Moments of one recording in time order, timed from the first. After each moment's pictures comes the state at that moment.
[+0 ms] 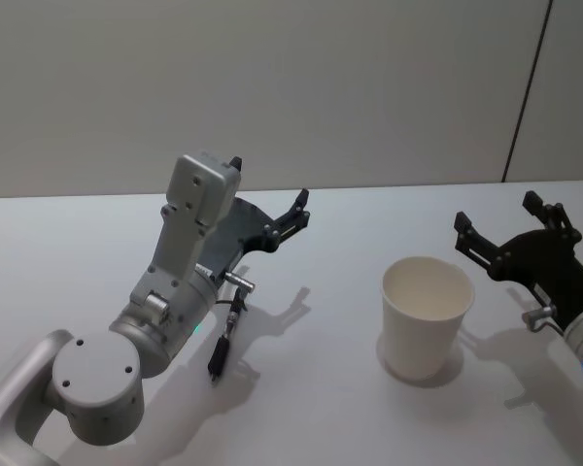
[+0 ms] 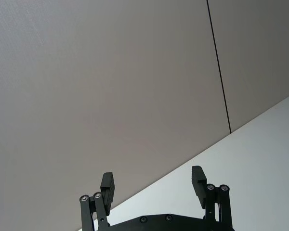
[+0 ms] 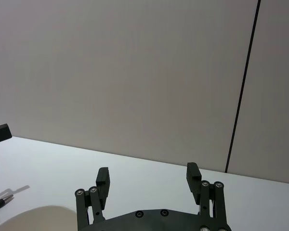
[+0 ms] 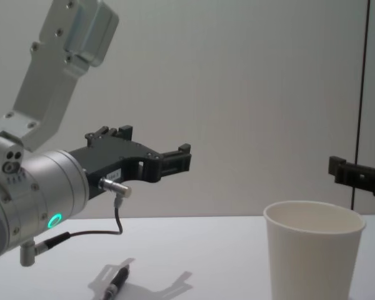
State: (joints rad) left arm -0.24 0.38 0.45 -1.63 -0.20 0.01 -0.01; right arm -0.01 0.34 -0.23 -1.77 0.29 0.03 0.07
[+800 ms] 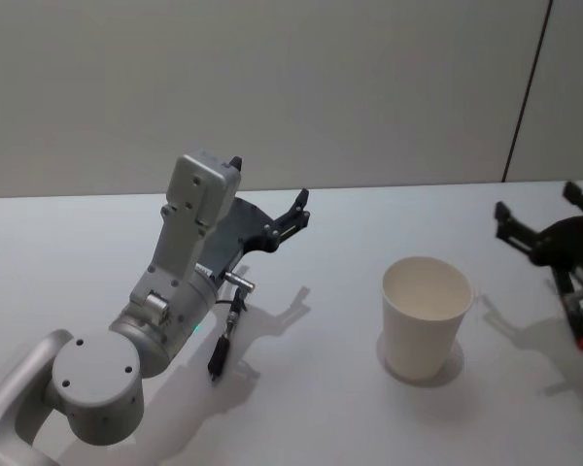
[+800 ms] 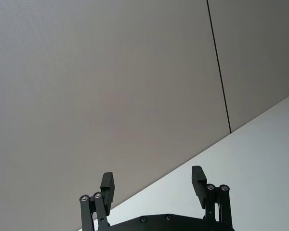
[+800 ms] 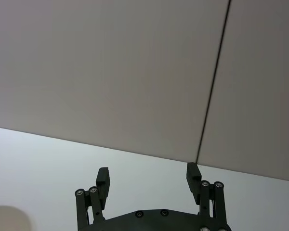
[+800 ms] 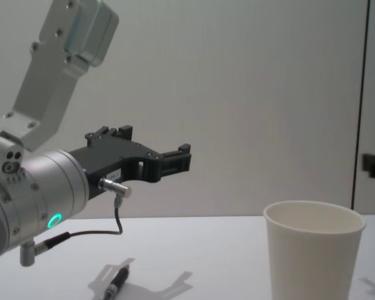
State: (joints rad) left arm -0.24 0.38 0.45 -1.63 -0.20 0.01 -0.01; right arm 0.01 0.40 -0.17 -1.79 0.31 0.16 0.07
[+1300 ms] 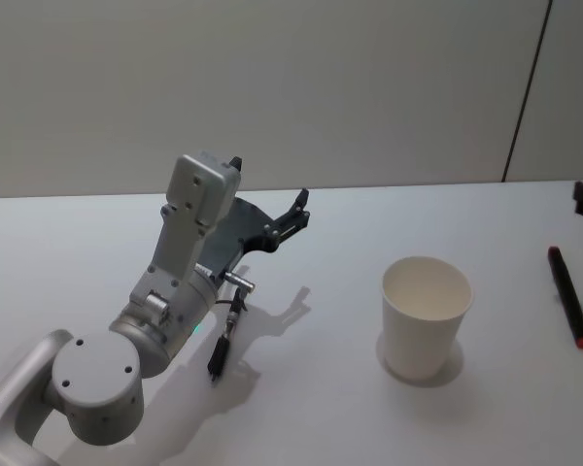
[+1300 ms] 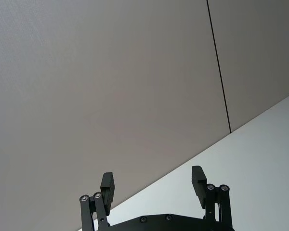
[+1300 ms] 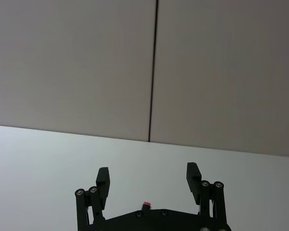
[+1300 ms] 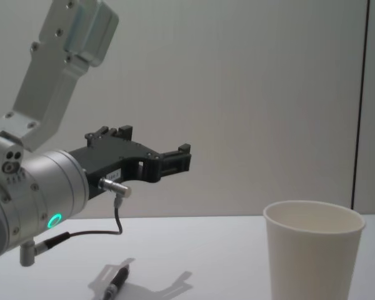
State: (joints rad) left arm -0.24 0.38 0.45 -1.63 -0.20 0.01 -0.01; right arm 0.09 0.51 -0.05 -1.79 0.46 0.44 0.06
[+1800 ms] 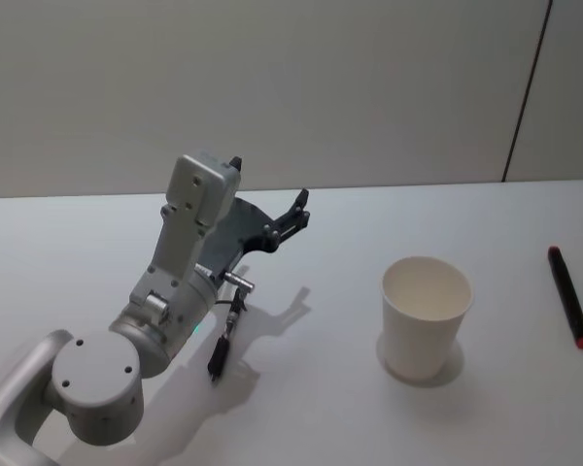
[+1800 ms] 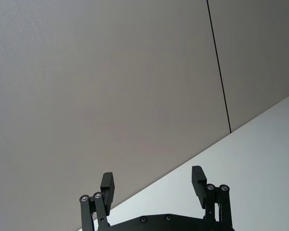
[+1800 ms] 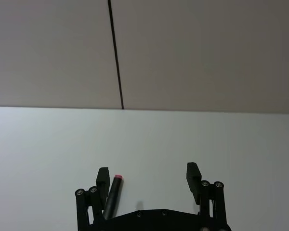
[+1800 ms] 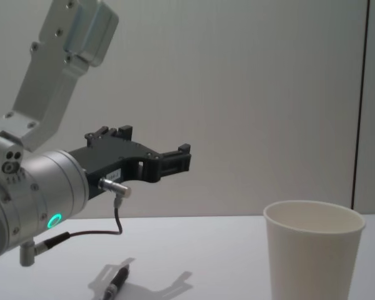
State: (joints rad) left arm -0.24 0.38 0.45 -1.63 -0.20 0.01 -0.01; right arm 0.19 0.55 -0.01 -1.73 0.55 0.72 0.03
